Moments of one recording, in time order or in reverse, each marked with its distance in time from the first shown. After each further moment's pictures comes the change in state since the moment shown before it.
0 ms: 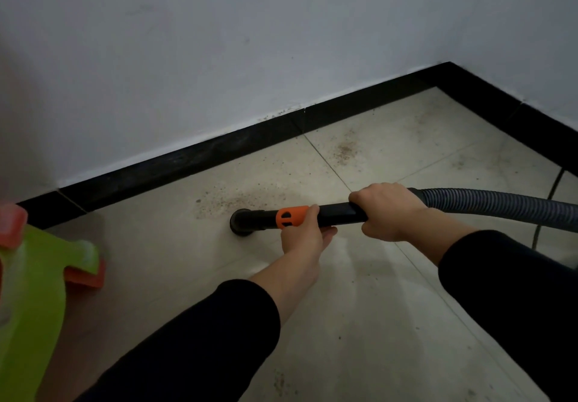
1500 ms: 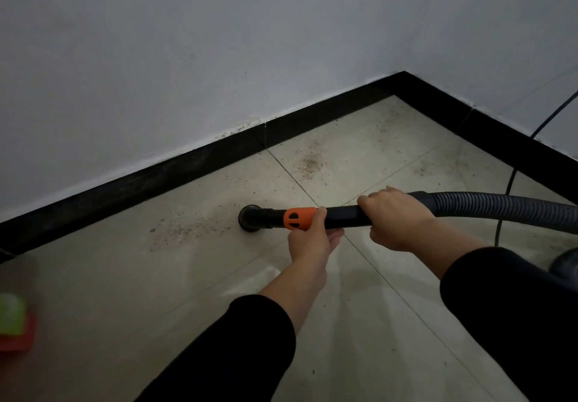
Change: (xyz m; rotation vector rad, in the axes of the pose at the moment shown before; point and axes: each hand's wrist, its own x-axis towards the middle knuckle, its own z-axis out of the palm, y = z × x) left_hand 0.015 -0.021 0.072 0.043 -0.142 0.030; right_hand -0.015 0.058 0.011 -0.056 0.031 0.160
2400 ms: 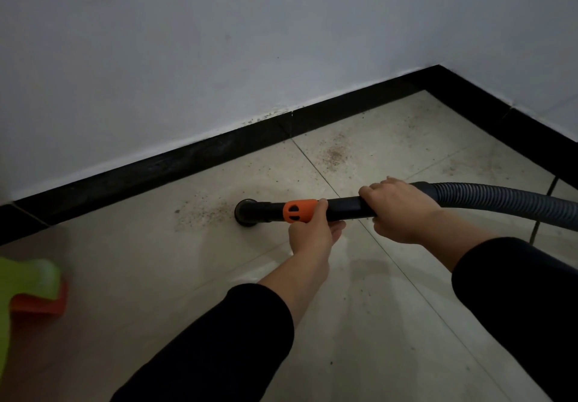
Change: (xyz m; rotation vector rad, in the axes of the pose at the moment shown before) left_hand 0.004 0.017 -0.032 -0.051 0.070 0.011; right_hand 0.022 -0.027 -0.004 -0.034 0.052 -0.146
